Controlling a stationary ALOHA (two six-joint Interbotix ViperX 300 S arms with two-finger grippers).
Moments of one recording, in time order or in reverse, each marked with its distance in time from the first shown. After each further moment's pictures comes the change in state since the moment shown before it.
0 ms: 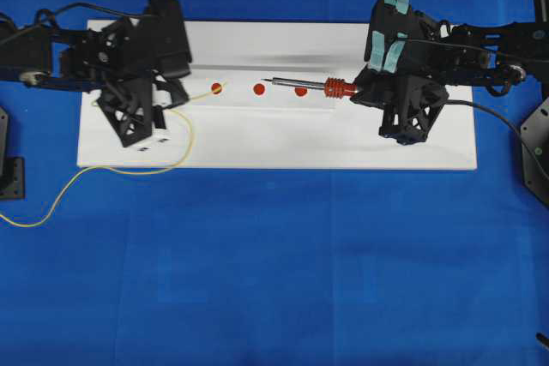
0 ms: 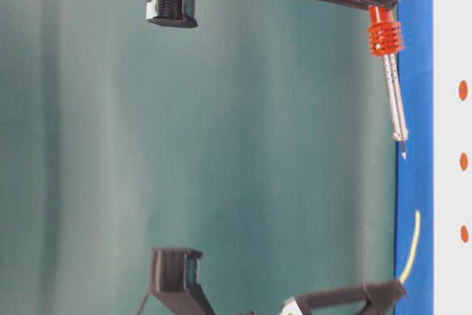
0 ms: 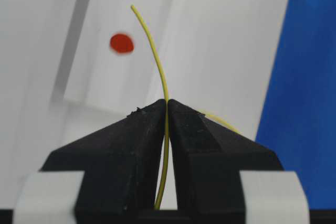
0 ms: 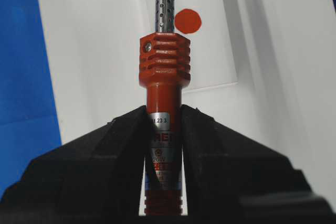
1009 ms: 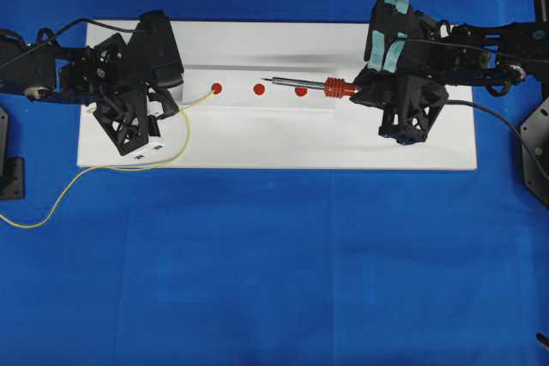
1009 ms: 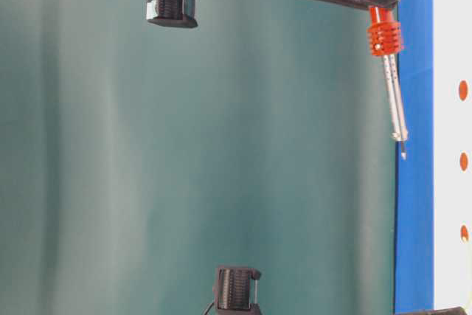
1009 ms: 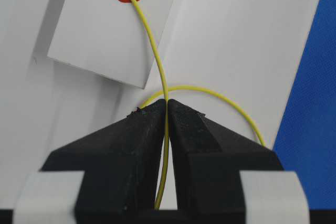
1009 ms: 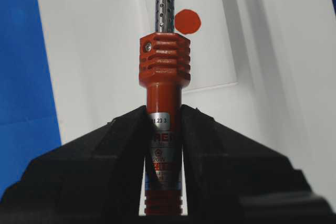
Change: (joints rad) left arm 0.002 0.081 0.101 0.002 -0.153 -0.049; right arm 0.000 0.003 0.000 -0.002 -0.002 0.002
